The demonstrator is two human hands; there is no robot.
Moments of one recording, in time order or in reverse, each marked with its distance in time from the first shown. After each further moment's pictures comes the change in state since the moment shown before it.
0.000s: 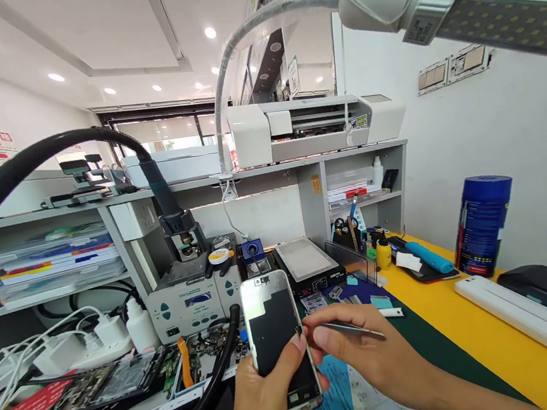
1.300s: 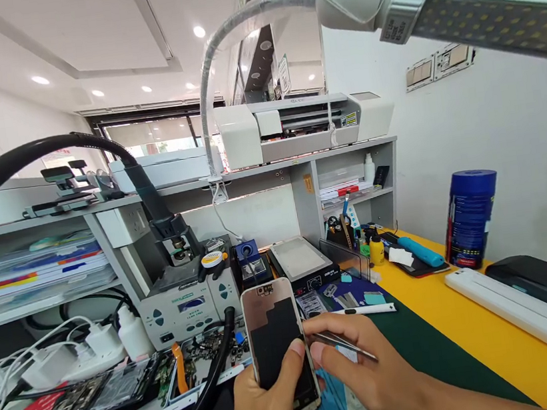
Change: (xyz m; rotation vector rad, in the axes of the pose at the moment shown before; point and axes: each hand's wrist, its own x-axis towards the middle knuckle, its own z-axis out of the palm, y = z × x) left_hand -0.006 -0.004 0.009 0.123 0.156 0.015; right_hand -0.017 0.013 0.005 -0.080 0.035 -0.056
